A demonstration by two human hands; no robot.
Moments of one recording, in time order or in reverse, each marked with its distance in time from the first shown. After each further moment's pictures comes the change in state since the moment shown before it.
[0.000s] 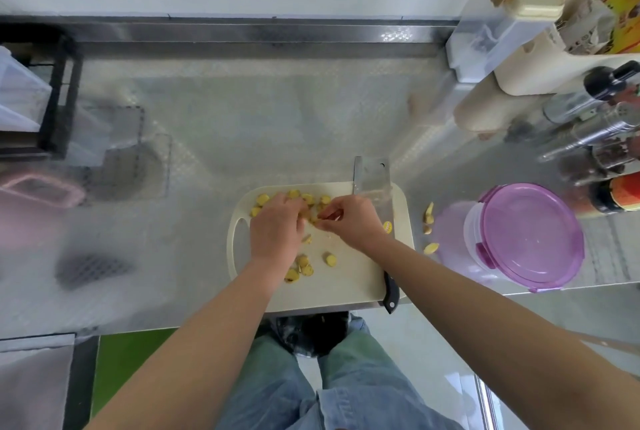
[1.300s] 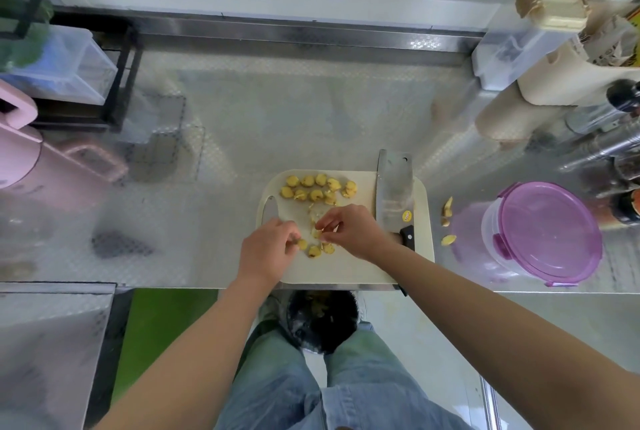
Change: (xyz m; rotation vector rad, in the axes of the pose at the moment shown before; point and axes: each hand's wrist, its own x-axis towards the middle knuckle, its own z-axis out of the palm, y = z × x) left_hand -0.074 -0.056 -0.007 -0.113 -0.144 -0.053; right_hand -0.038 -0.014 0.030 -0.046 -0.182 -0.244
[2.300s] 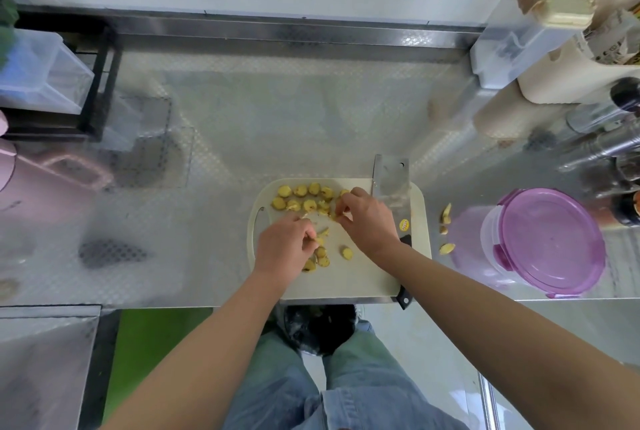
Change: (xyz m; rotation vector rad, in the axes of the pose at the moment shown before) left_hand 0.036 0.027 0.012 -0.025 0.006 0.069; right_hand 0.018 0.015 -0.021 -0.416 0.244 0.035
